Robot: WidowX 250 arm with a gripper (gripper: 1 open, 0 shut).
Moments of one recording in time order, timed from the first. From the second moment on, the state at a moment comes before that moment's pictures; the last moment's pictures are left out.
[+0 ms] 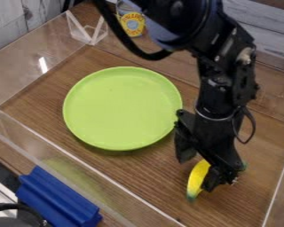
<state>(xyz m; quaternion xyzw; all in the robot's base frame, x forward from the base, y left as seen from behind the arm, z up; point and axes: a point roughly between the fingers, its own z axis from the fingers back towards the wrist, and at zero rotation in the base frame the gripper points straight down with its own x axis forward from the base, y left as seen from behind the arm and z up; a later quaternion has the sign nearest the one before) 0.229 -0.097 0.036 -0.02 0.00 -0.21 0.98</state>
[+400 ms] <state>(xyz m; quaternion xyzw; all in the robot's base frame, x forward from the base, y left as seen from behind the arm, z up) 0.228 -0.096 0.033 -0.01 0.01 -0.21 0.98</state>
